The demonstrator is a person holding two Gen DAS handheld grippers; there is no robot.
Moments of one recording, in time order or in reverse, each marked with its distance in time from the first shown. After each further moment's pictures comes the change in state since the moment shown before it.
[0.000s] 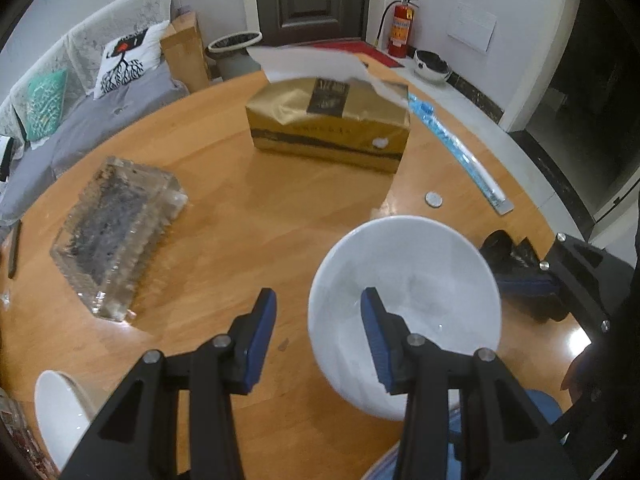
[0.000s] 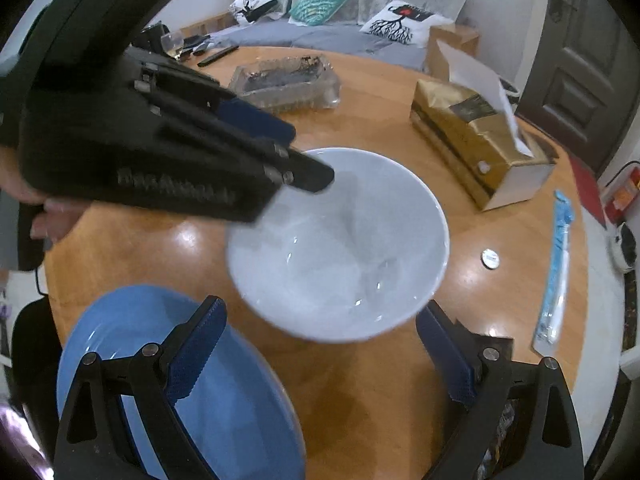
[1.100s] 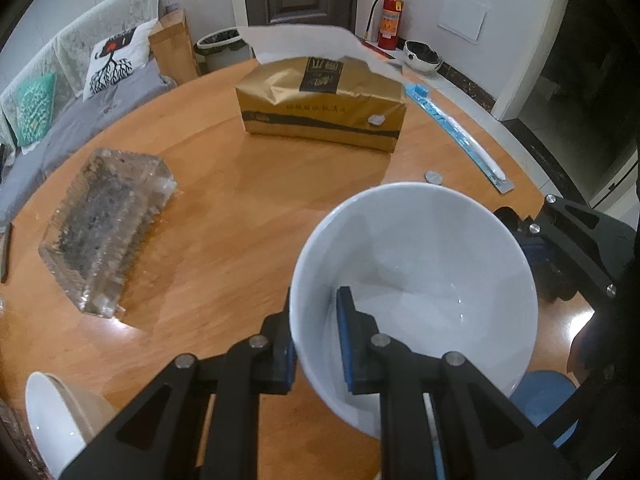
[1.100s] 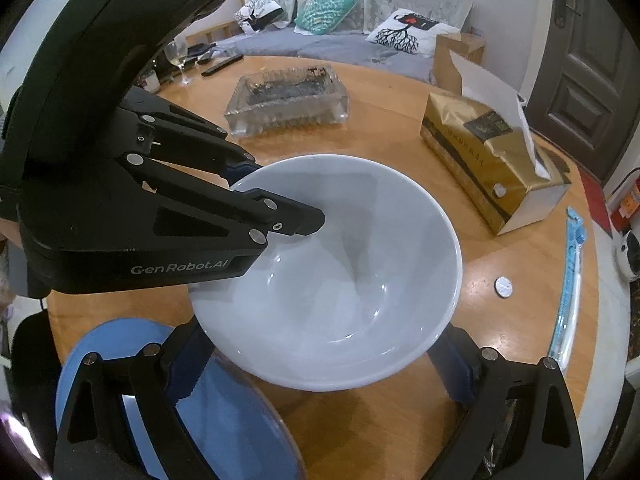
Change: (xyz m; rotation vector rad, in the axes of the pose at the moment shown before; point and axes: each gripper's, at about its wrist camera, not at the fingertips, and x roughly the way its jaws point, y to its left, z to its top) left arm 0.004 0.002 -0.011 0.038 0.007 -0.018; right arm 0.007 0.005 0.015 -0.012 -0.048 0.013
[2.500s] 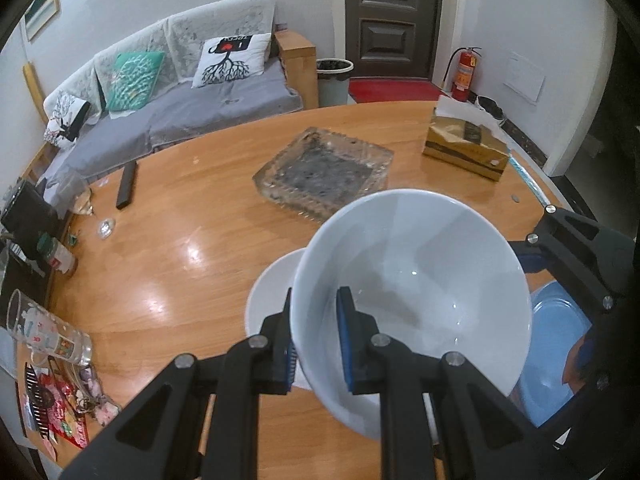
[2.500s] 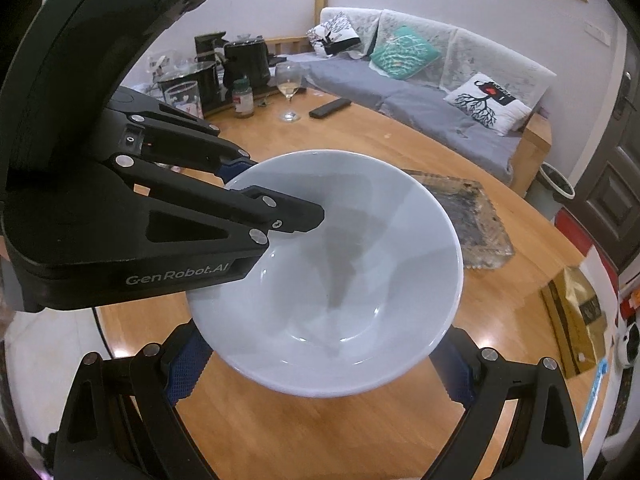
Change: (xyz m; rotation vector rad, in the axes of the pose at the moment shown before) left arm -0.154 0.174 -0.121 -0.191 -0.130 0.165; right arm 0.009 0.210 0.113 -0.220 -0.077 0.051
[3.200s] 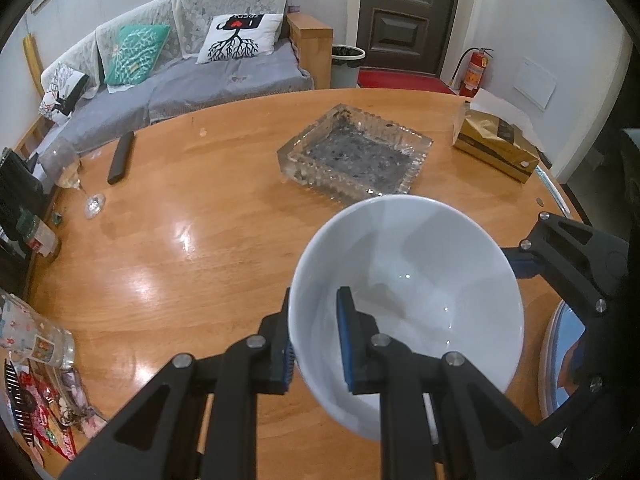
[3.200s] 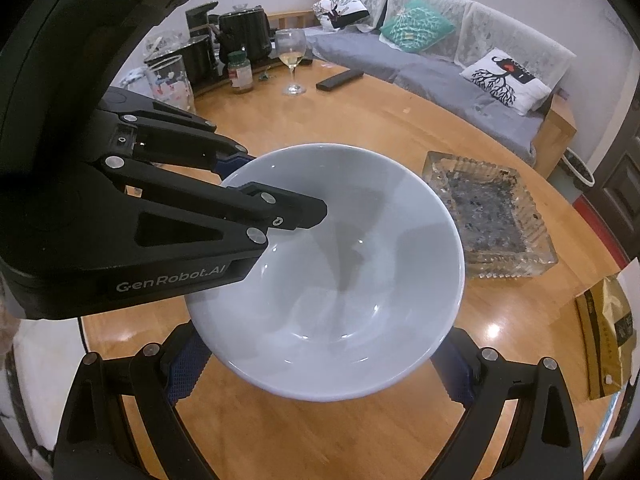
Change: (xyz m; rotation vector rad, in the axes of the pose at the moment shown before) left arm 0.050 0.044 0.001 -0.052 0.044 -0.038; right arm 0.062 -0.006 0.024 0.010 0.094 0.045
